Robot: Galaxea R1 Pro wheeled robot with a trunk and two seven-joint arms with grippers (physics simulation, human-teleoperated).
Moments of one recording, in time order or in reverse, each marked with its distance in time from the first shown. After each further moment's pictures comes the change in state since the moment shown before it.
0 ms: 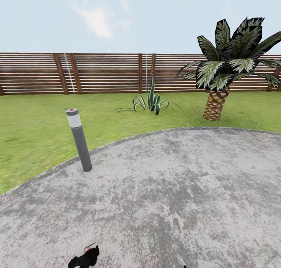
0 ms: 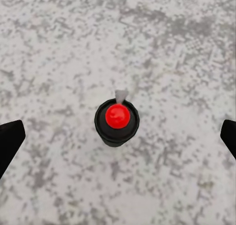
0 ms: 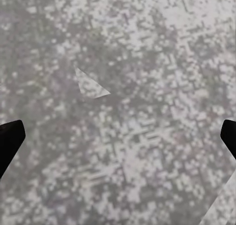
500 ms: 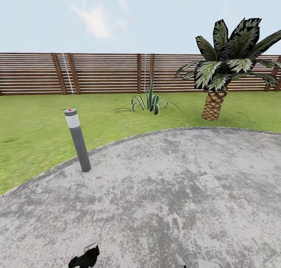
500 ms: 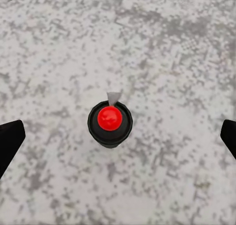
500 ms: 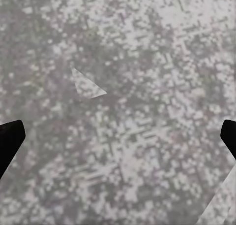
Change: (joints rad) left arm 0.000 0.000 0.000 0.000 0.000 0.000 0.000; right arm 0.000 0.000 0.000 0.000 0.000 0.000 0.000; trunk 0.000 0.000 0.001
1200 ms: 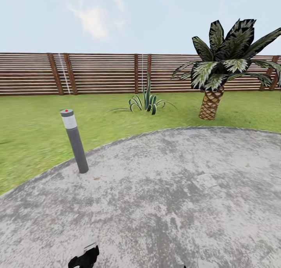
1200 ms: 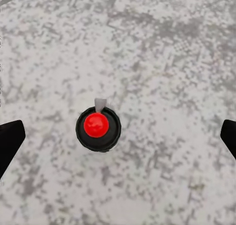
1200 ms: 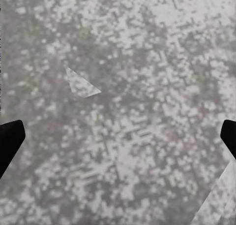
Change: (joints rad) left arm 0.000 0.001 0.000 0.000 0.000 0.000 0.000; right arm 0.000 0.000 0.002 0.002 0.000 0.000 0.000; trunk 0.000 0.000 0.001
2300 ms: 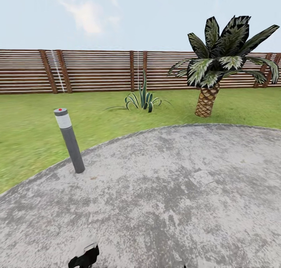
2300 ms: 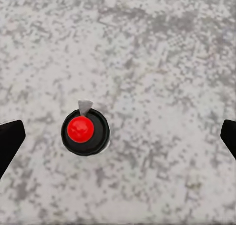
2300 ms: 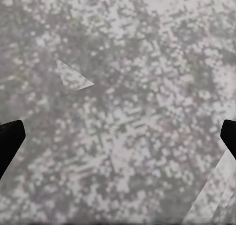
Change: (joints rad) left arm 0.000 -0.001 0.000 0.000 0.000 0.000 0.001; right arm 0.000 0.000 0.000 0.000 0.000 0.000 0.000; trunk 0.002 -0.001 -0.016
